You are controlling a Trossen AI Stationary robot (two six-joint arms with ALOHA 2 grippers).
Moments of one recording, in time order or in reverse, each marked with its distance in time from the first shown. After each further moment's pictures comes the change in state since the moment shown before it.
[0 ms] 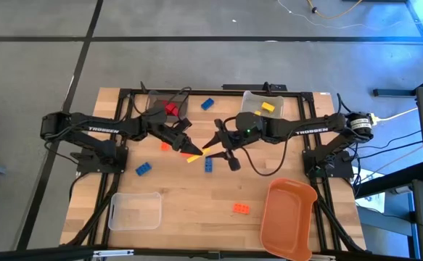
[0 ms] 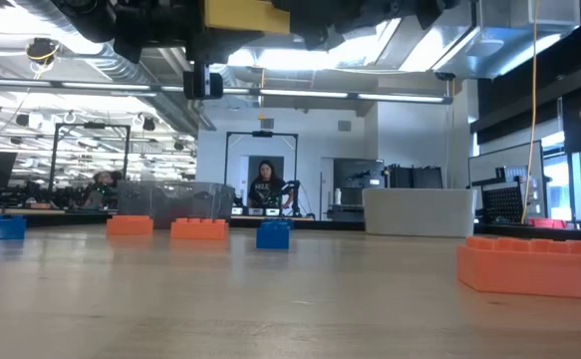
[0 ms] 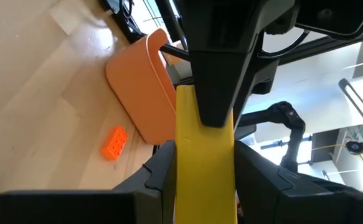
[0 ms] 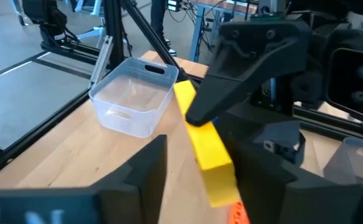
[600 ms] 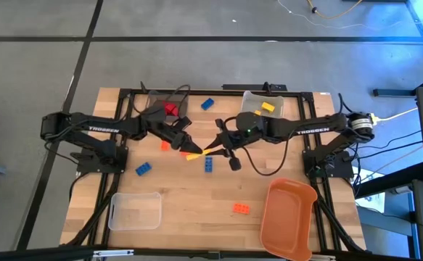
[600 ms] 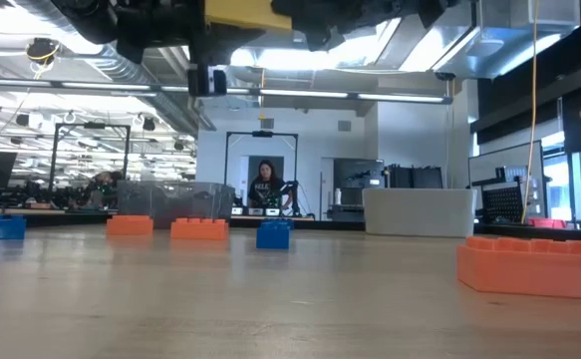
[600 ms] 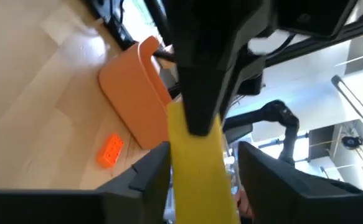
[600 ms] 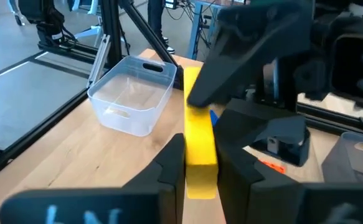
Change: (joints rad) left arm 0.020 0.000 -0.001 0.044 0.021 0.021; right arm 0.000 -0.012 0.000 -0.030 0.003 0.013
